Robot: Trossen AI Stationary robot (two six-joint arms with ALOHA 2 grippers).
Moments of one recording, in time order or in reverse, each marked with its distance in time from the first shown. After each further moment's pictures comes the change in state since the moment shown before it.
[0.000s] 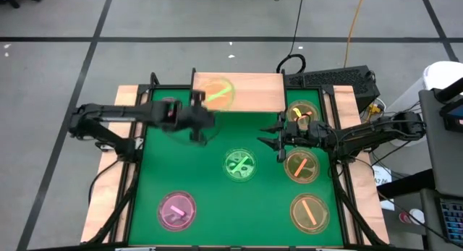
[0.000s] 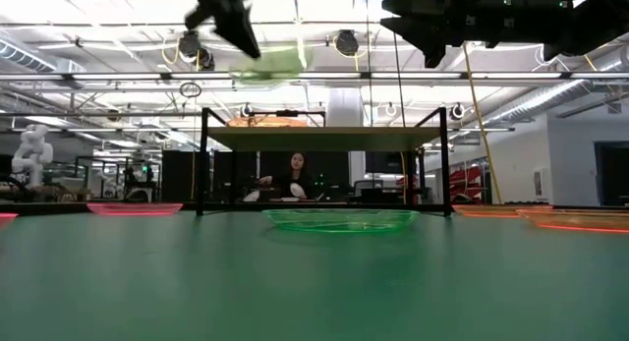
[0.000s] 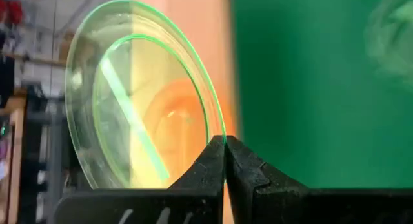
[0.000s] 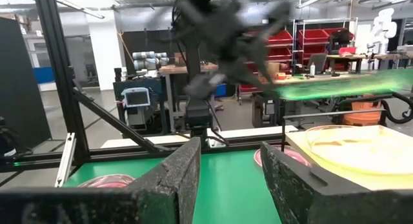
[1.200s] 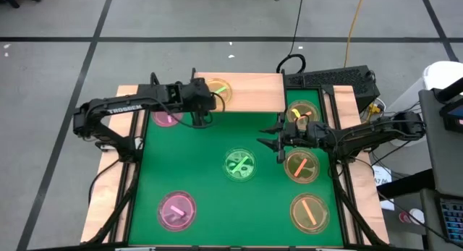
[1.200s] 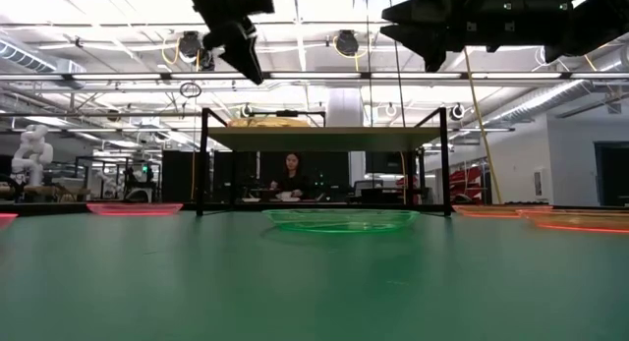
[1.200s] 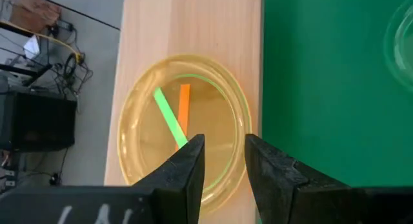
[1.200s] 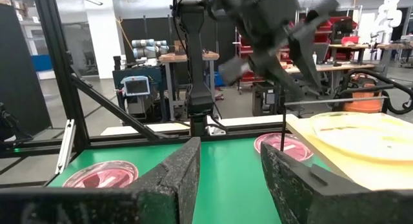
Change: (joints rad) left arm 0.193 0.023 0.007 0.023 0.218 -0.035; right arm 0.000 0.000 0.000 -0.049 -0.003 -0.003
